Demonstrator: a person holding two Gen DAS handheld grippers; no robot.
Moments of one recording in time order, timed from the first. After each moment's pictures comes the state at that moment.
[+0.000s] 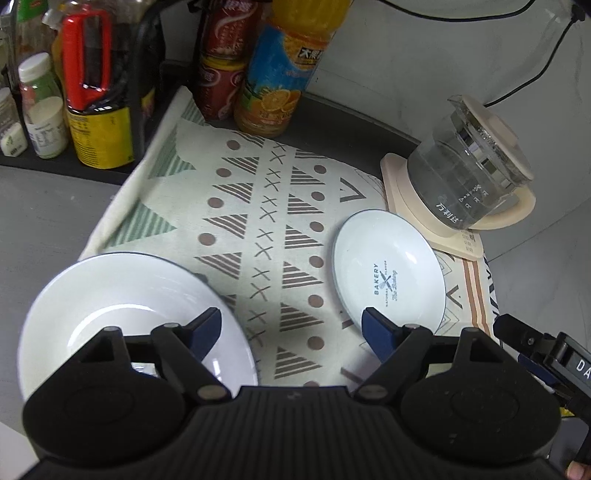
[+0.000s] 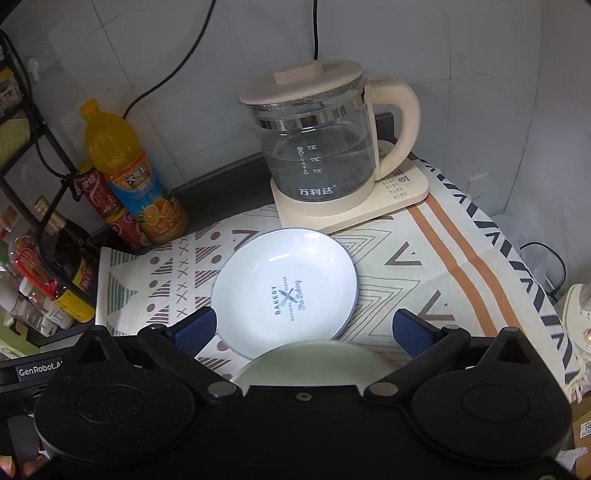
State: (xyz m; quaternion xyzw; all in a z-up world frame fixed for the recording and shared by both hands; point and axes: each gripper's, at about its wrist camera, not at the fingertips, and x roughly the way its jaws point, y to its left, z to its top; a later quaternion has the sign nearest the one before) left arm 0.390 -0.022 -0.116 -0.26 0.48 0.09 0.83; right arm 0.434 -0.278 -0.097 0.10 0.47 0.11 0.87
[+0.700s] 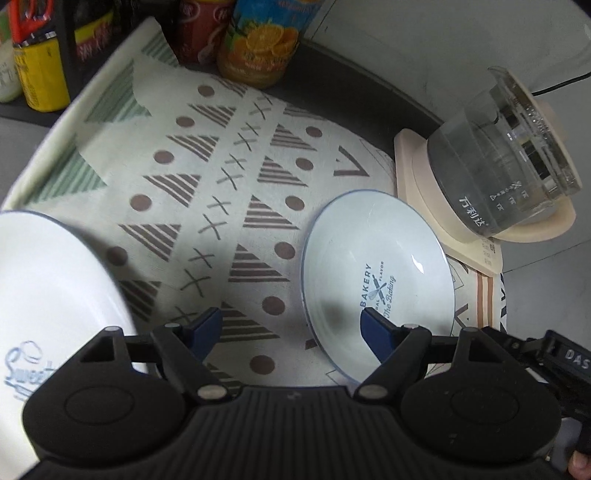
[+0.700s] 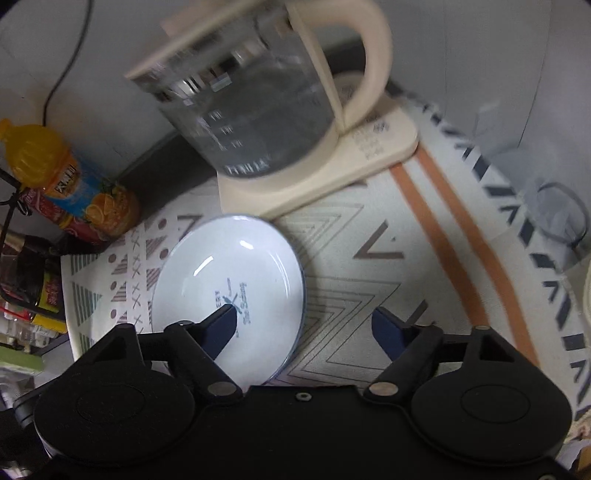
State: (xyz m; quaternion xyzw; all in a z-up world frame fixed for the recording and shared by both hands) left arm 0.445 -0.060 -0.177 -0.31 0.51 0.11 0.79; right arm 0.527 -0.329 -0.168 0.16 0.59 0.13 0.78
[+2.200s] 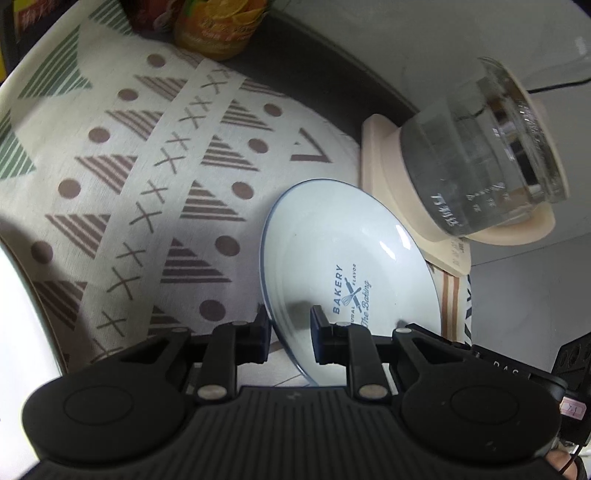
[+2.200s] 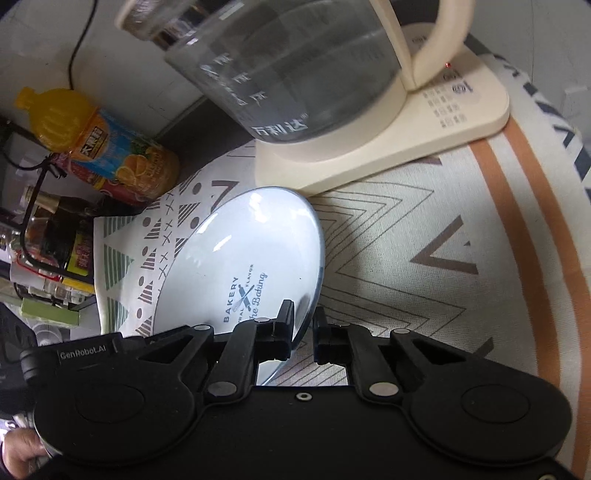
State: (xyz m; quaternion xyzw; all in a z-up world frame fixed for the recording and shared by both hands) left arm 0.471 -0.067 -0.190 -0.36 0.51 0.05 0.78; right arm 0.555 -0.321 -0.215 0.17 0.59 0.26 0.74
